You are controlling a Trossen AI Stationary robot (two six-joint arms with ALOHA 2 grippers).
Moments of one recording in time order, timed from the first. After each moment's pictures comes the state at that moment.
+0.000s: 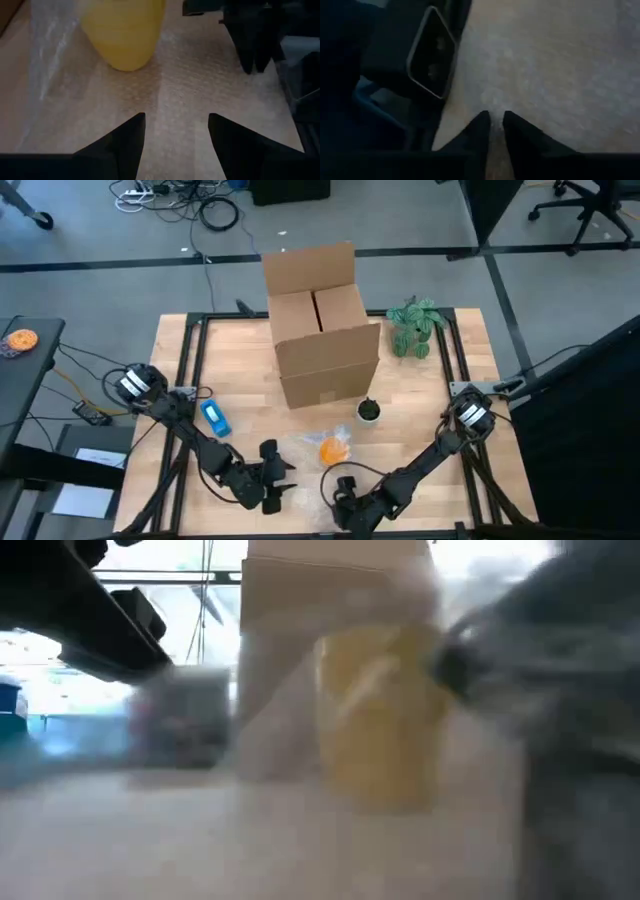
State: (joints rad) left arm -0.74 1.70 0.88 0.06 -0.61 -0.66; right arm 0.73 2.17 1.41 -0.17 0.27 0.51
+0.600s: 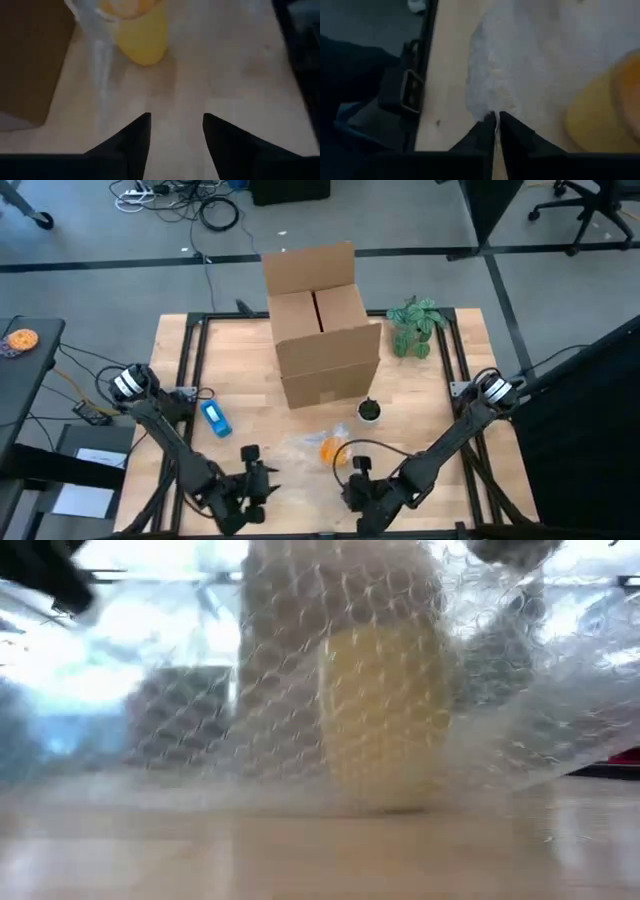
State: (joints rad) left arm -0.93 1.67 1.09 -0.52 -0.78 -0.78; right arm 0.73 1.90 1.41 -0.41 0.46 0.57
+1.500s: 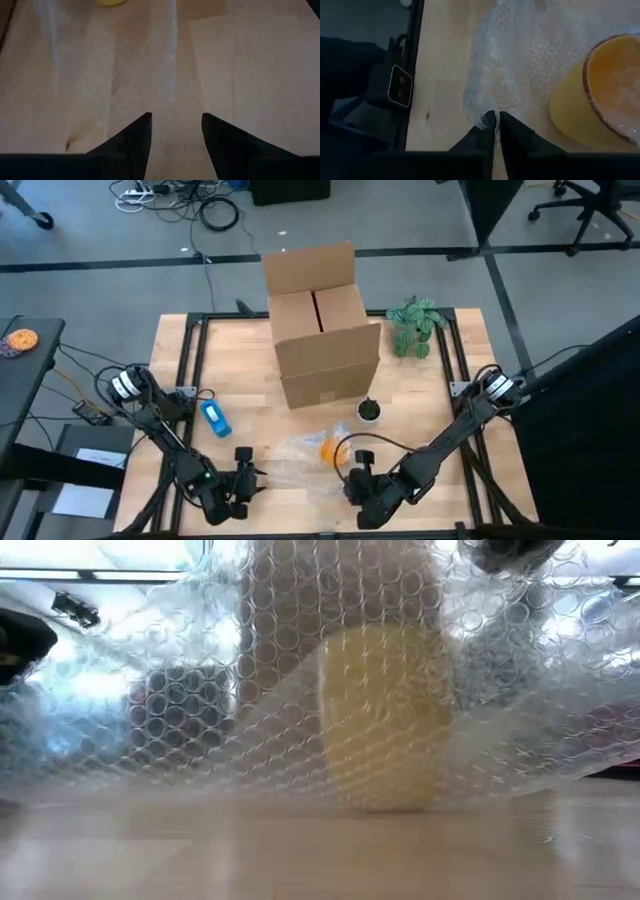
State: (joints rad) left arm -0.98 1.68 0.75 -0.12 -0.72 -0.68; right arm 0.71 1.88 1.41 -0.47 0.44 0.60
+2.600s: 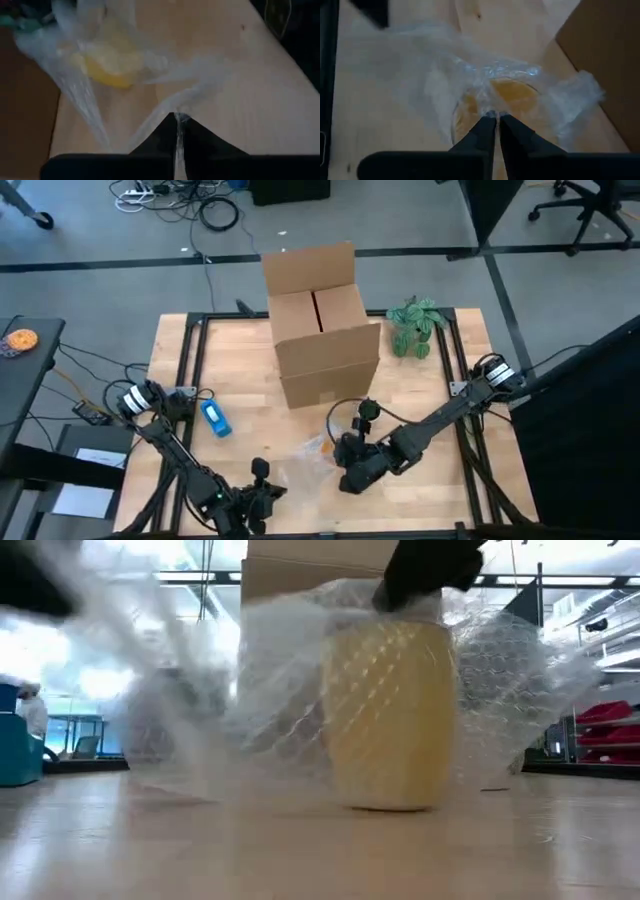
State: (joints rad) left arm -0.94 1.82 1.08 -0.17 -0.91 -0.32; right arm 0.53 1.81 1.41 -0.57 0.50 0.60
